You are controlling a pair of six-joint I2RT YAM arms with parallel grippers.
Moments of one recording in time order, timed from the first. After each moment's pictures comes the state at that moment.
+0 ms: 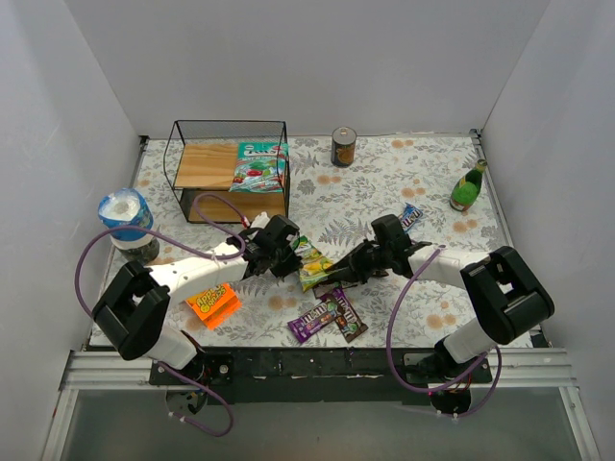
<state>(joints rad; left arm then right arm) -0.78 1.46 0.88 -0.38 -0.17 -1.29 0.55 1.52 0.63 0.01 -0.59 1.58</state>
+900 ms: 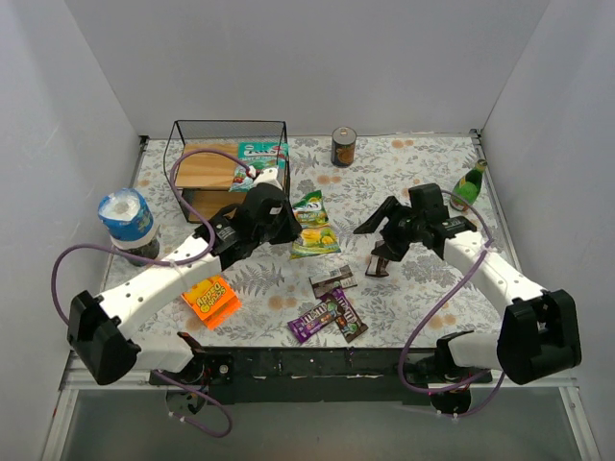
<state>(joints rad) -0.78 1.31 1.13 -0.48 -0.22 -0.78 0.37 1.30 0.85 -0.42 -0.40 1.08</state>
